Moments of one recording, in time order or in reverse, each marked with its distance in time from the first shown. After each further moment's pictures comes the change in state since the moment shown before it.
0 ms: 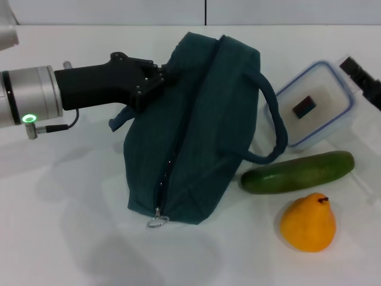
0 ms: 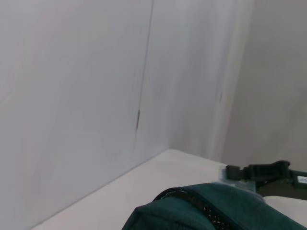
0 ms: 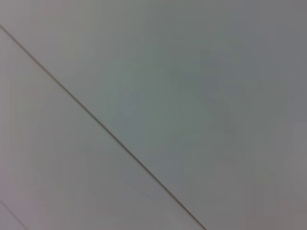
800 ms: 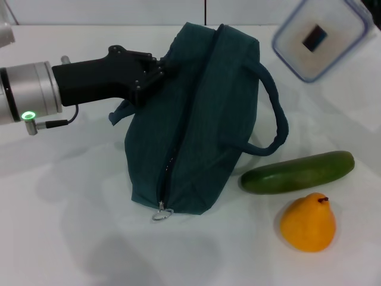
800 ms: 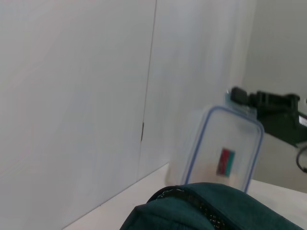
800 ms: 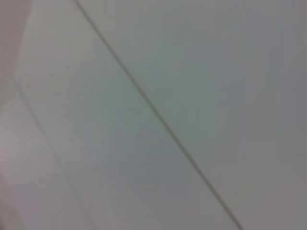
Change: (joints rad) left arm 0.001 -0.002 -0.009 0.000 -0.026 -0.002 0.036; right arm 0.135 -0.005 0.001 -0.152 0.034 -0.177 0.007
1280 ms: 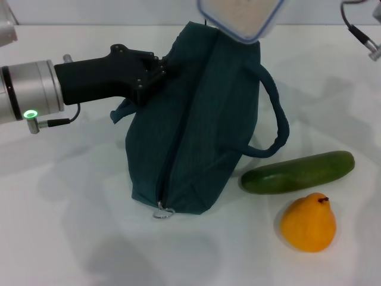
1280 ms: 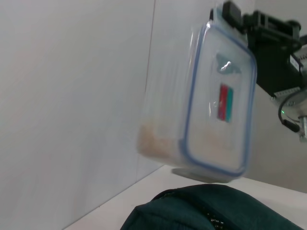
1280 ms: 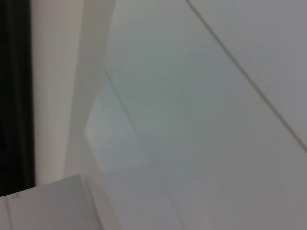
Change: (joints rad) left arm -0.007 -0.001 0.000 -0.004 0.001 -0.002 0.001; right arm 0.224 0.003 -0.071 -0.062 0.001 -0.017 0.091
